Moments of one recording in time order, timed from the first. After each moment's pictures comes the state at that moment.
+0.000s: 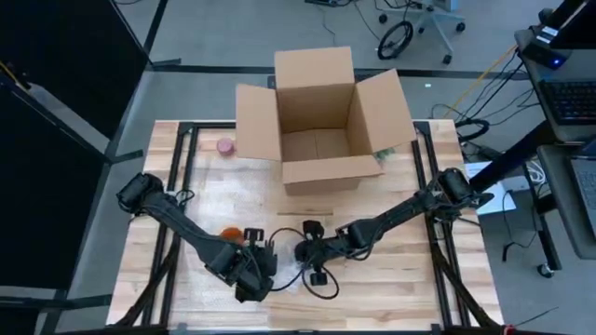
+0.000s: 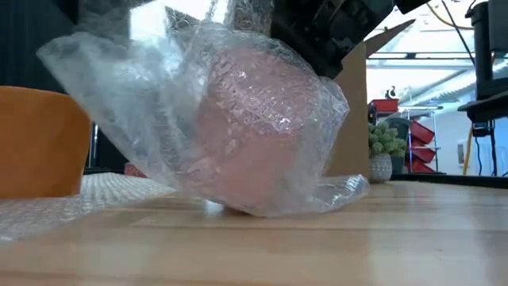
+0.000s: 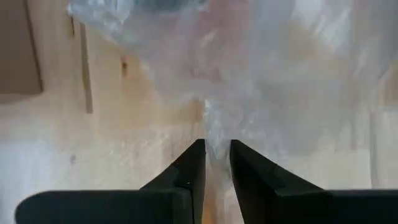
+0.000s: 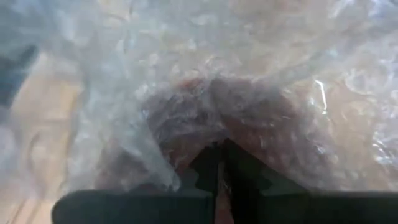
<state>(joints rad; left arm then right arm) -0.61 1.80 1.54 -1.13 -0.29 -0.47 0.37 1.91 1.22 -0.09 0.18 0.20</state>
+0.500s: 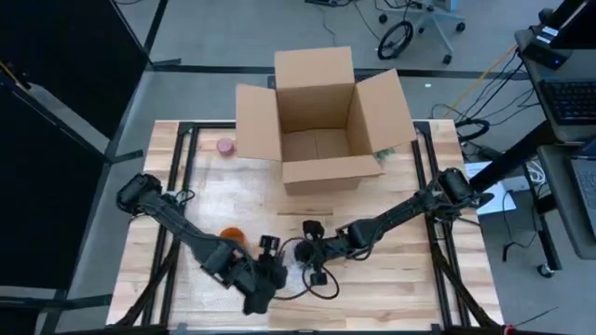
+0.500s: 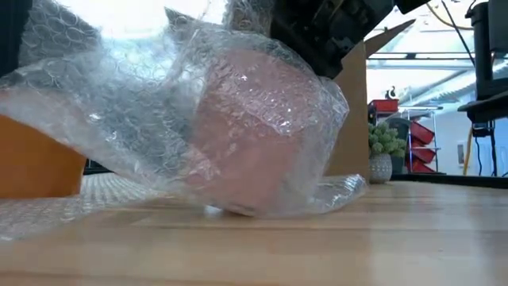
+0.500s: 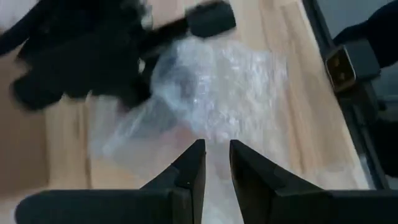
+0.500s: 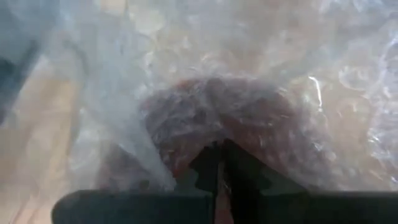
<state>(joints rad) -0.60 1.80 1.59 -0.84 -0.32 -0.24 0.37 1.91 1.22 -0.08 0.18 0.20</state>
